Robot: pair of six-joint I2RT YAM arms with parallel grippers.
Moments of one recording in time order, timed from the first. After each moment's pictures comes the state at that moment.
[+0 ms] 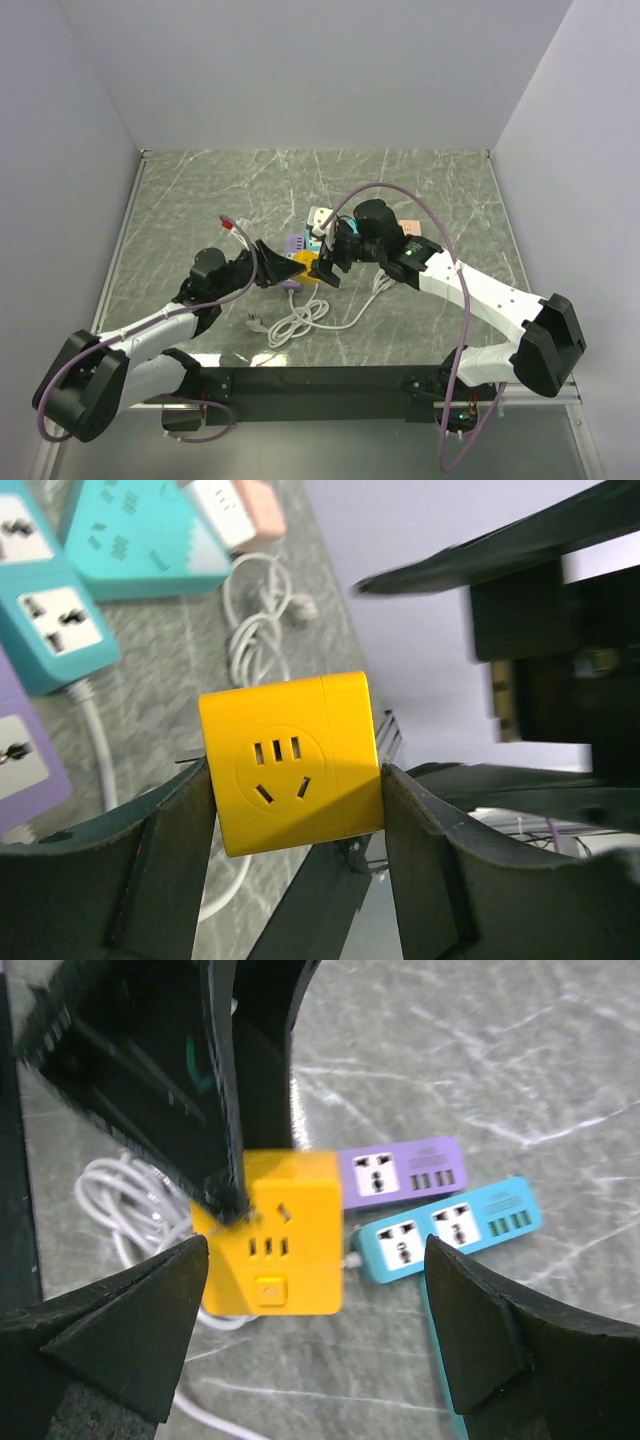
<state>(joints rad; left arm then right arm) -0.49 1.11 0.31 0.67 0.51 -0.99 0.77 1.31 1.01 -0.21 -0.42 -0.39</state>
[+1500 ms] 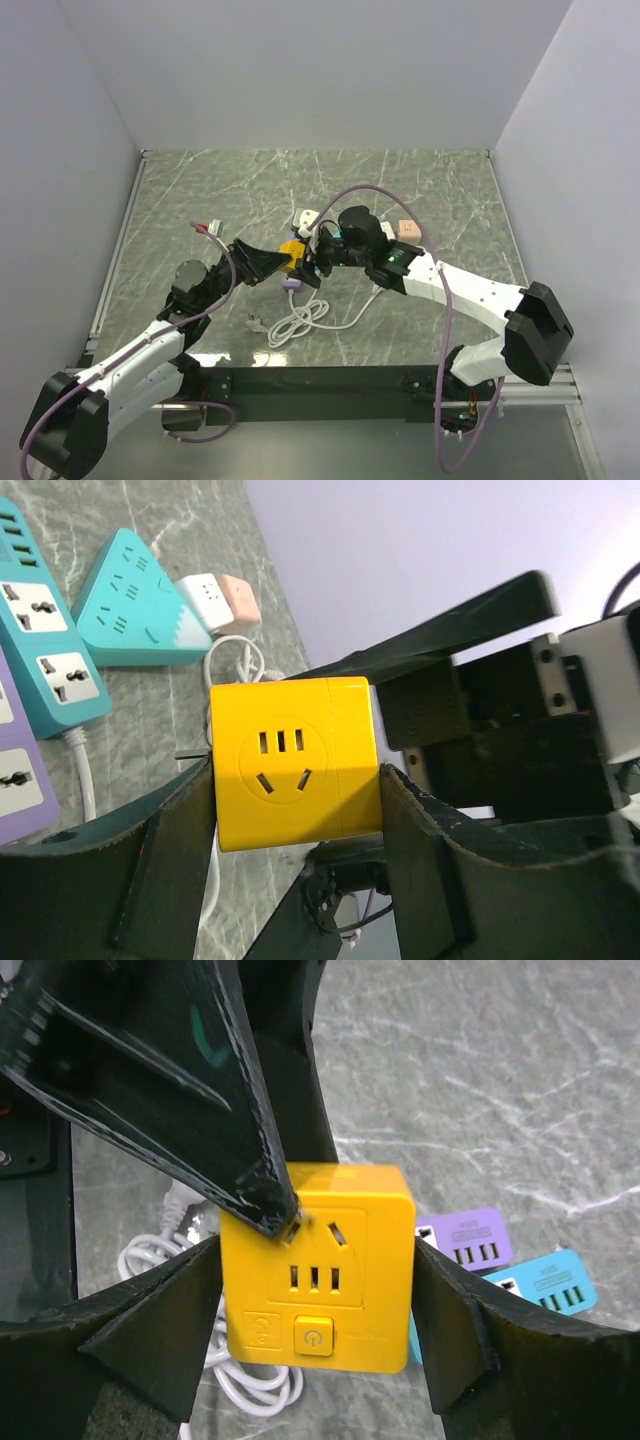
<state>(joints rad) -0.46 0.86 0.25 0.65 0.37 -1.09 0.86 1.38 0.98 0.01 -0.43 -0.25</state>
